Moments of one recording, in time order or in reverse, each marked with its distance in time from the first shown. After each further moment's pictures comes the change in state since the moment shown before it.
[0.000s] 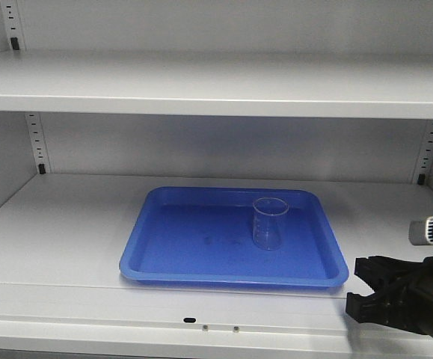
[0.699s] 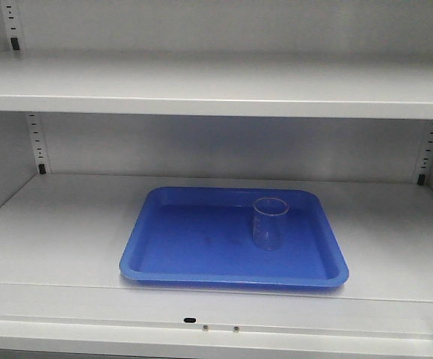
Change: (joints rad) left arm 0.000 0.000 0.000 0.000 0.000 0.000; right arm -0.225 -0.487 0.188 0.553 0.185 -0.532
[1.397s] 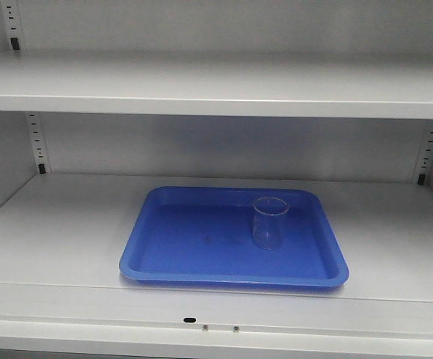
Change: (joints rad) left arm 0.000 0.000 0.000 0.000 0.000 0.000; right arm -0.034 -0.648 0.520 -0.037 -0.060 -0.007
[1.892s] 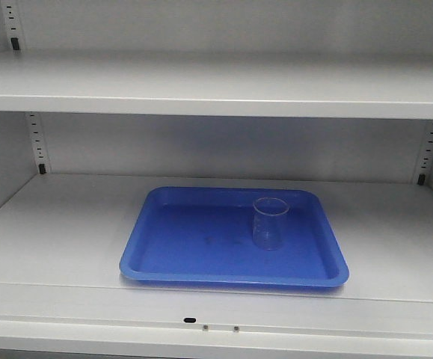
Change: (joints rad) left arm 0.000 0.000 0.000 0.000 0.000 0.000; right arm 0.000 0.000 0.000 0.000 0.005 0.000
